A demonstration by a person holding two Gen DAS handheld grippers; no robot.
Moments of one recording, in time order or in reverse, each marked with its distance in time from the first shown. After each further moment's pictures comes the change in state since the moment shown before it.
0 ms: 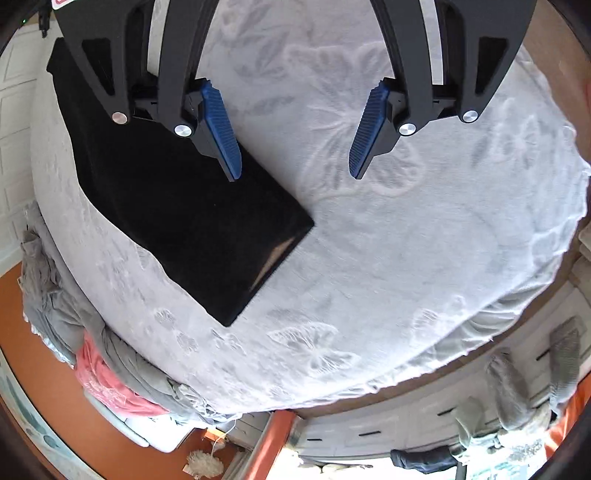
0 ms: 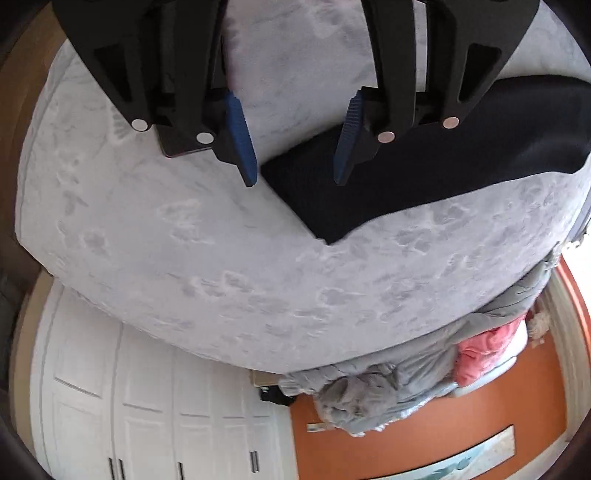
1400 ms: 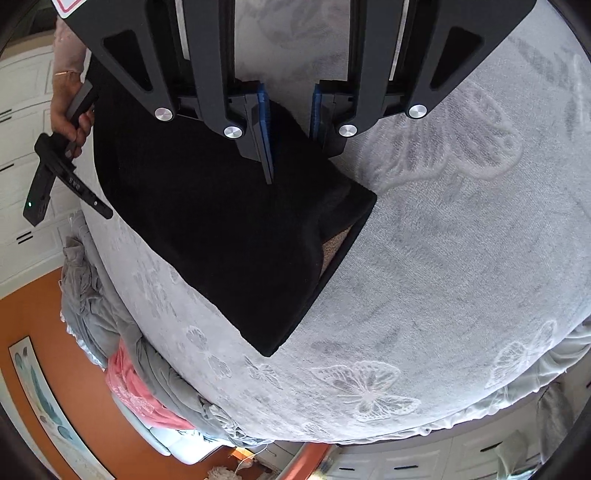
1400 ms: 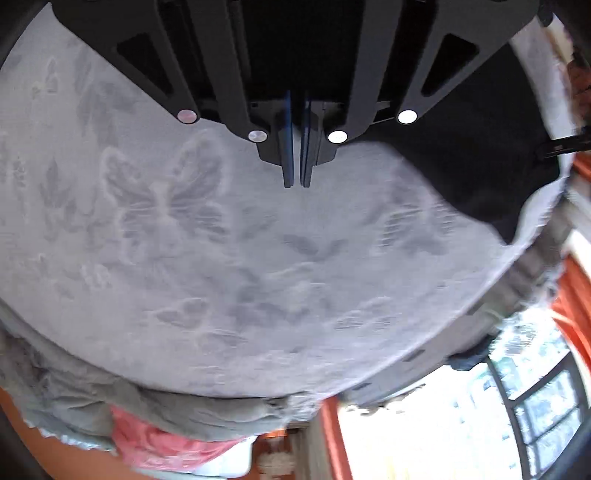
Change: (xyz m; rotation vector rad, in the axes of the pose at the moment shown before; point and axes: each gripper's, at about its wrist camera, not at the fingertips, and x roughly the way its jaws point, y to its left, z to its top) left arm 0.064 -0.001 0.004 -0.007 0.099 -0.229; right arm 0.132 0.565 -0.040 -0.706 0.277 0.531
